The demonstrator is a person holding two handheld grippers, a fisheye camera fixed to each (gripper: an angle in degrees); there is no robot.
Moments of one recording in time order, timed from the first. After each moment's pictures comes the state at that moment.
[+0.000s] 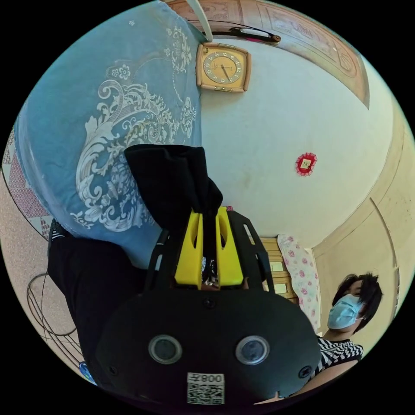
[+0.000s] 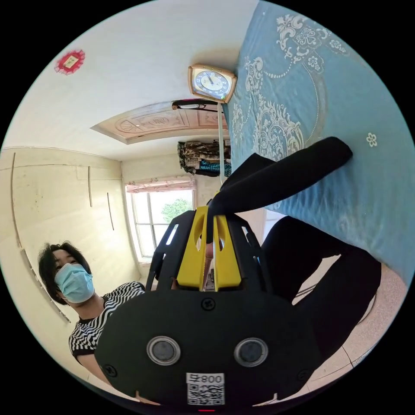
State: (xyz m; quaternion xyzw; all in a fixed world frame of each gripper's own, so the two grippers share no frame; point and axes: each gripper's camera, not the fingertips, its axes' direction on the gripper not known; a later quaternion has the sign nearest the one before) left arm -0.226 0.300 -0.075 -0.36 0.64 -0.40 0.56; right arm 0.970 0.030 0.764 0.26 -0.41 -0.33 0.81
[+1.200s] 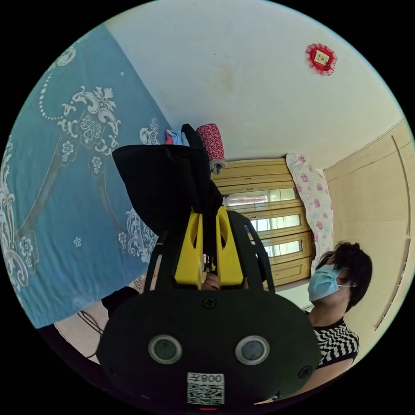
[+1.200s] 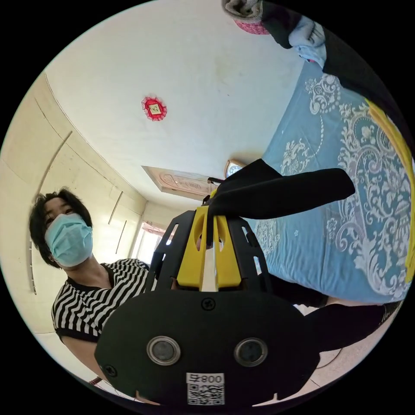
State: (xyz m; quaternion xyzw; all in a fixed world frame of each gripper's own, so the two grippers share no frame) left arm 0.310 0.111 -0.347 -0.42 0.76 -0.12 0.48; right arm 1.447 0.343 0.686 0.49 -0.46 -0.33 0.66
